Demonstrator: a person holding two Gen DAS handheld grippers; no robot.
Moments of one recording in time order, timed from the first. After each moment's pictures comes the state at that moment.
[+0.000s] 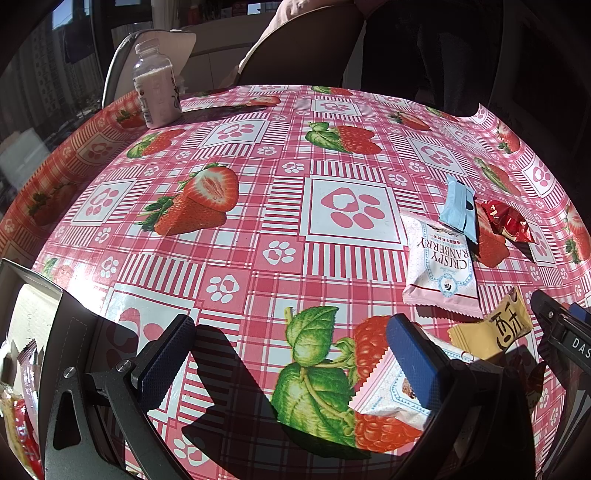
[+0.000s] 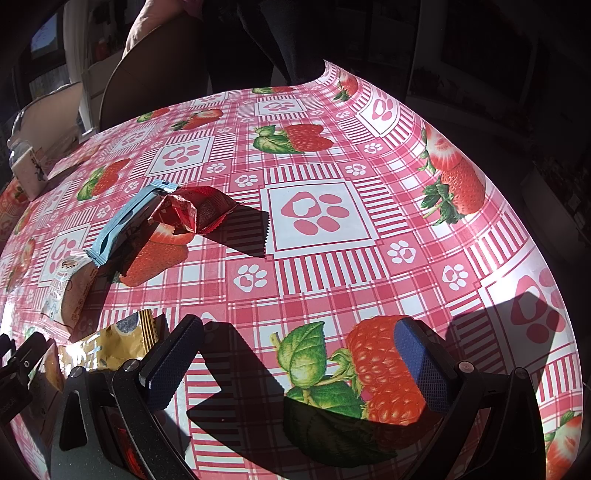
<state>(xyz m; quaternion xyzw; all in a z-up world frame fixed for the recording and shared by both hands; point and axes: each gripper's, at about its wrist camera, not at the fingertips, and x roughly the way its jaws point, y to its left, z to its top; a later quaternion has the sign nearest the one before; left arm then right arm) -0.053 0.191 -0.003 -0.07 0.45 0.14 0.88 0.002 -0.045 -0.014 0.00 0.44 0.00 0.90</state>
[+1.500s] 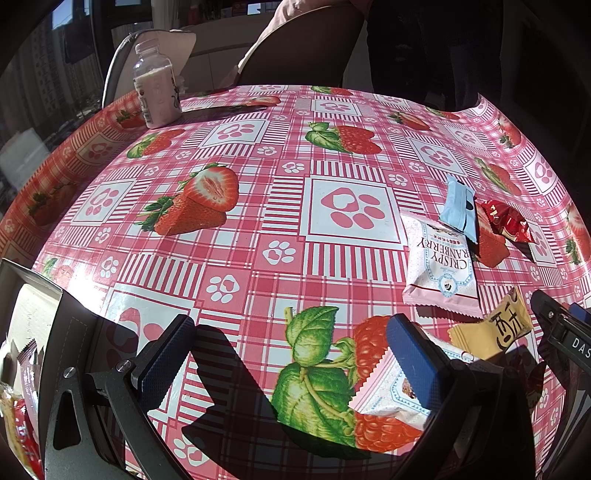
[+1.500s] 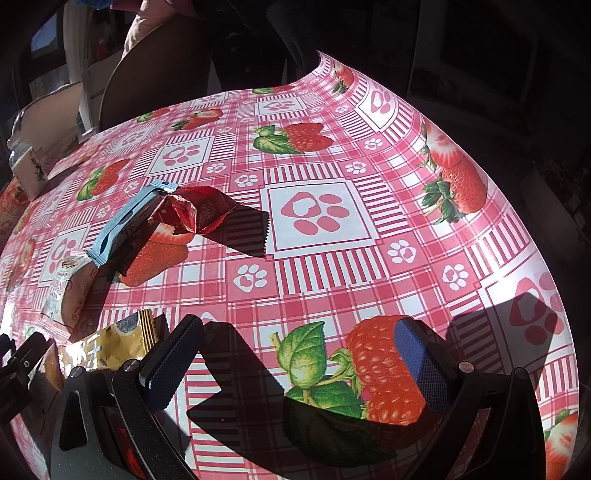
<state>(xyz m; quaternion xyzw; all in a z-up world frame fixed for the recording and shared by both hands) -0.053 0.191 -0.003 -0.07 0.45 0.14 0.88 0.003 -0.045 -0.014 0.00 0.44 0.00 0.90</state>
